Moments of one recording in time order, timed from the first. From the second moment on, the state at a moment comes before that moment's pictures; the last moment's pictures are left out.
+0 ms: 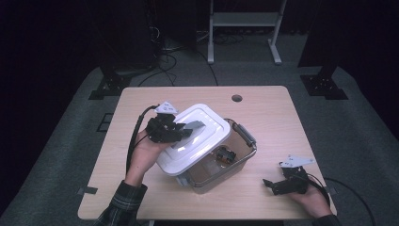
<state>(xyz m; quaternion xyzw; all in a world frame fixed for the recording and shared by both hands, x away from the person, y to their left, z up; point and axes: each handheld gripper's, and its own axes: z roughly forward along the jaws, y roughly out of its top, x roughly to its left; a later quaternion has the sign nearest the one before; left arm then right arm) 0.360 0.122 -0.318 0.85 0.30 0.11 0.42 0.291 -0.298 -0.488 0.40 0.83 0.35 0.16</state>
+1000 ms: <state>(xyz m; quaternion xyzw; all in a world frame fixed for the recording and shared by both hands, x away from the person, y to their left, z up) 0.348 0.056 -0.333 0.88 0.25 0.08 0.40 0.291 -0.298 -0.488 0.40 0.83 0.35 0.16</state>
